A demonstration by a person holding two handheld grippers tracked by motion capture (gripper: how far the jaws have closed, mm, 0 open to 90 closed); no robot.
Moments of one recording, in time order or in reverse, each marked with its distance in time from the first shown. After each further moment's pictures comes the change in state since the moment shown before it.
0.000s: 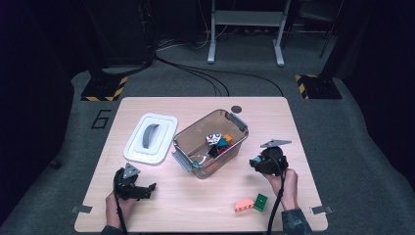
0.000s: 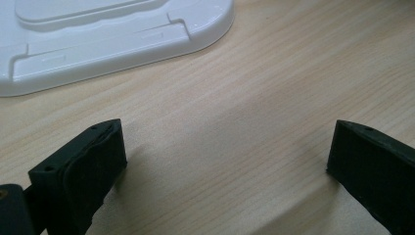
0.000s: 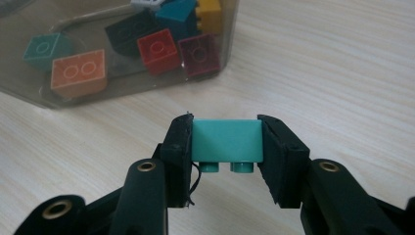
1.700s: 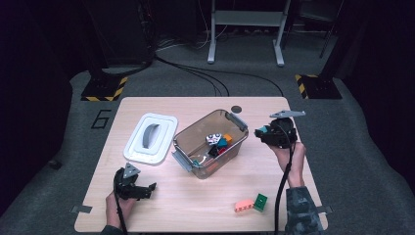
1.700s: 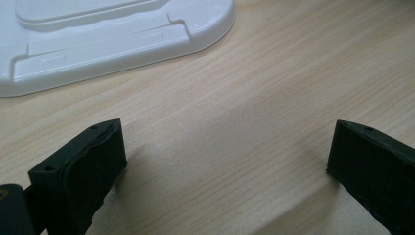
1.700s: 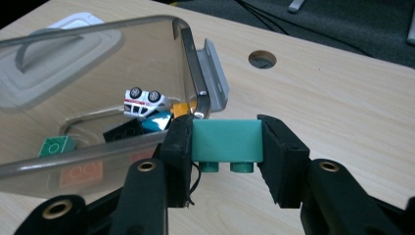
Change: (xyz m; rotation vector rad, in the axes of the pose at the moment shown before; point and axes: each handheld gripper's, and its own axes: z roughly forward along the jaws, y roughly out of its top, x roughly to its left) left arm -0.001 0.000 0.000 0.001 0.001 -0.011; right arm -0.019 0.076 -0.045 -0.163 -0.046 -0.021
